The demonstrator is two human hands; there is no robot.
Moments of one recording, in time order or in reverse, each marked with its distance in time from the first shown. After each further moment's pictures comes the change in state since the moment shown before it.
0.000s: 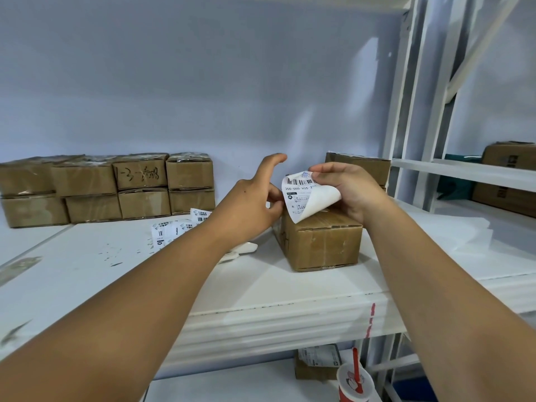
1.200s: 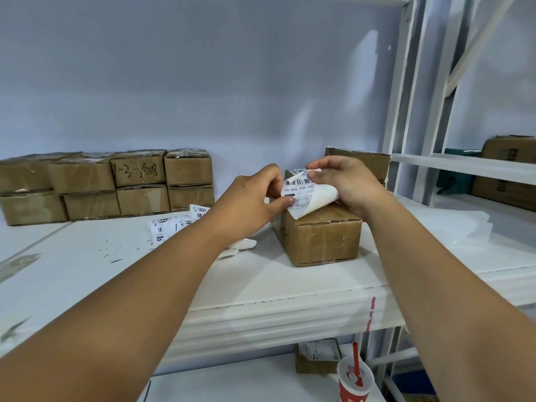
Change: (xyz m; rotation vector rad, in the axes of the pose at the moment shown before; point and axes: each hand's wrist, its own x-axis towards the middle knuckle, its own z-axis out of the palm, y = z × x) left_hand -0.003 0.003 -0.002 0.022 -0.016 -0.019; right_hand 0.000 0.002 -0.003 -0.219 -0.019 -0.097
